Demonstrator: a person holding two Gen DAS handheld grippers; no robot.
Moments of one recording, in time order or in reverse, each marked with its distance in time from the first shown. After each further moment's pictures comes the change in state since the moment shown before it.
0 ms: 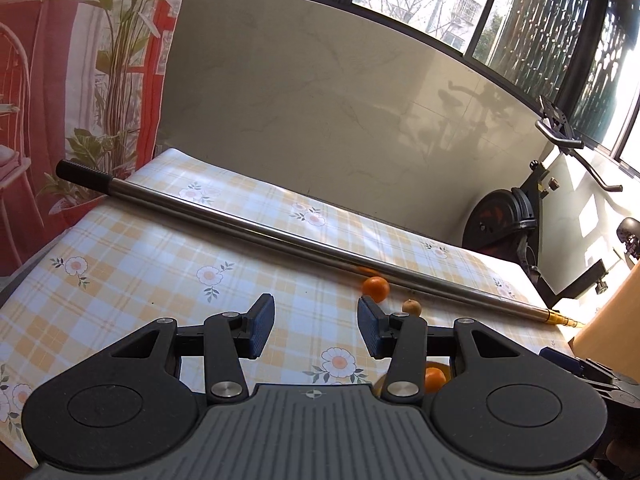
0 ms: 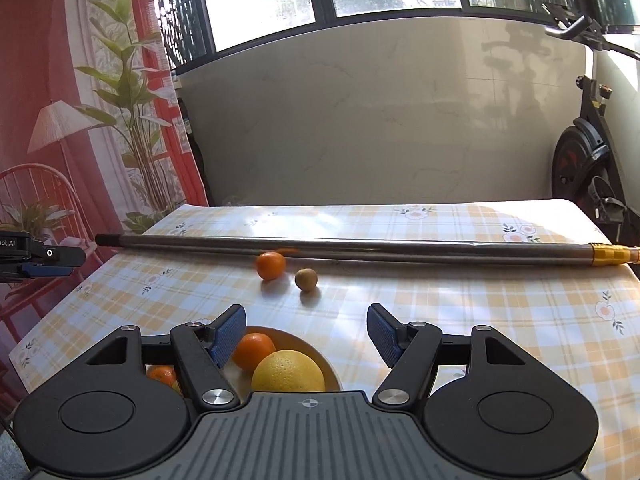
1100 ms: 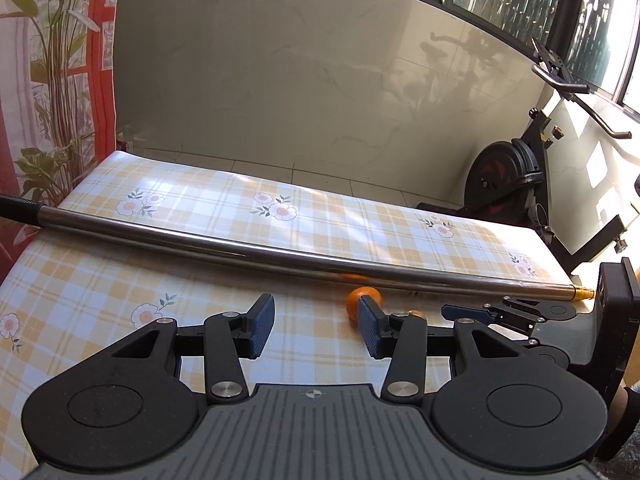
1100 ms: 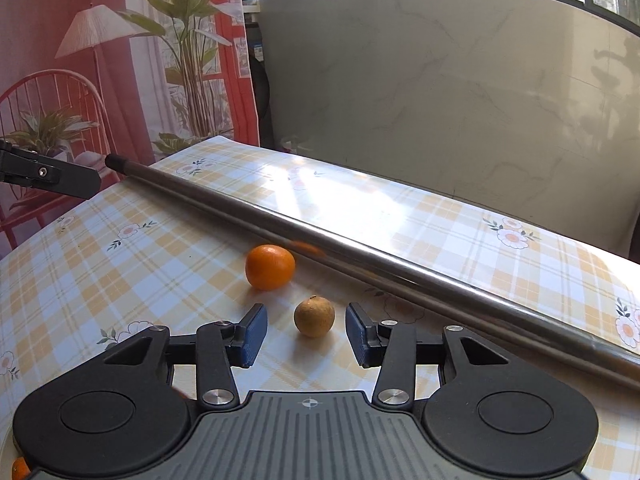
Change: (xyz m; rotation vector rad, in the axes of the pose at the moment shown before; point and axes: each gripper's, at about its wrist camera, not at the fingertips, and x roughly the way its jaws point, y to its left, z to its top) left arm 0.098 -0.034 0.026 0.123 0.118 -0.005; right arm 0.173 -0.010 0.038 -0.251 0.186 0.166
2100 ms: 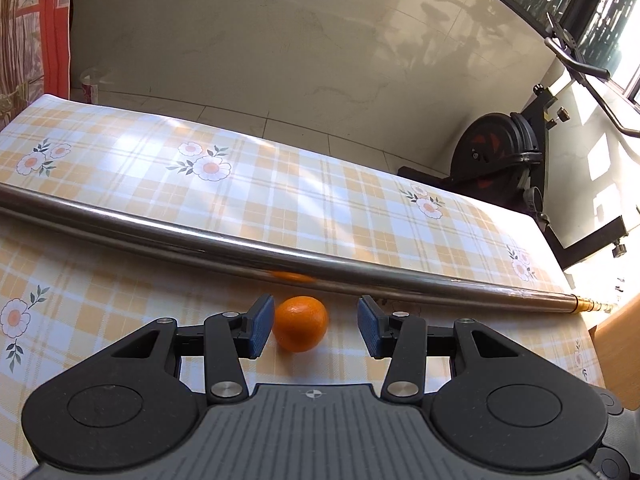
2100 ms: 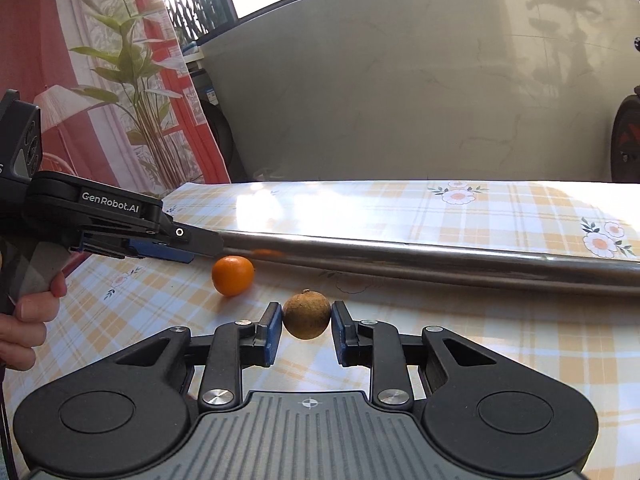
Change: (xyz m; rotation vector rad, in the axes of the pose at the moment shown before) left arm 0.119 -0.036 0.014 -0.075 0.149 -0.069; right arm -0.039 -0.039 -0.039 0.253 -0.093 -0.005
